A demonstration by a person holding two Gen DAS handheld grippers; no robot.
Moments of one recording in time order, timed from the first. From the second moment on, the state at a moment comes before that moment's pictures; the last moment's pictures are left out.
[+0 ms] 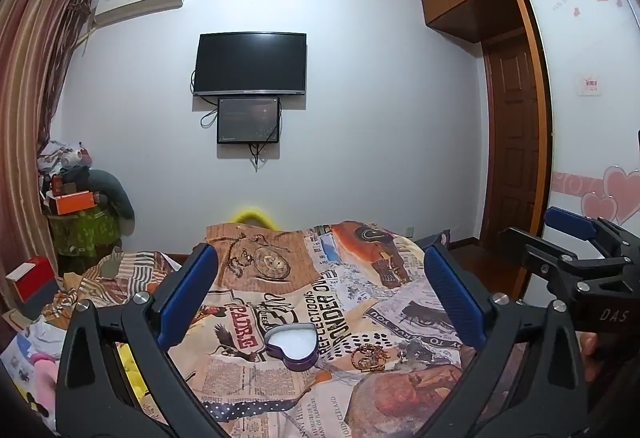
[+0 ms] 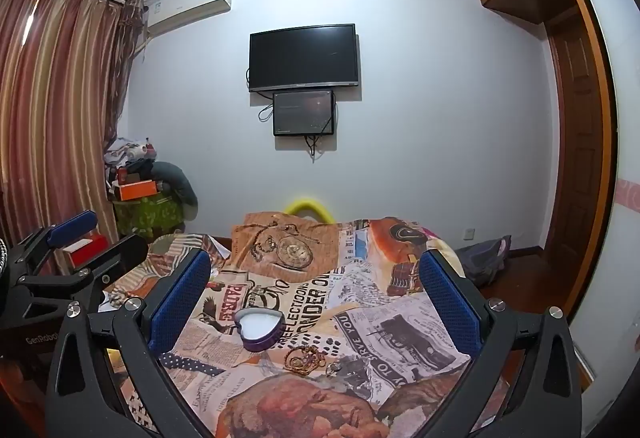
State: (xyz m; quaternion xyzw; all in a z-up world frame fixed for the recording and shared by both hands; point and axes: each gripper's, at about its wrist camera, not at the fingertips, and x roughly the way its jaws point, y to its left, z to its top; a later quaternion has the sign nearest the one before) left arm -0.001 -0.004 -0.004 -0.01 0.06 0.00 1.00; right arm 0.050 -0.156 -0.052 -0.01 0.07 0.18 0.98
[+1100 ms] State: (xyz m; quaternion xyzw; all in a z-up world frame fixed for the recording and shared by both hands) left arm 0.008 -0.002 -0.009 -0.01 0.07 0.00 1.00; right arm 0.050 -0.157 -0.056 -0.01 0.08 0.19 0.98
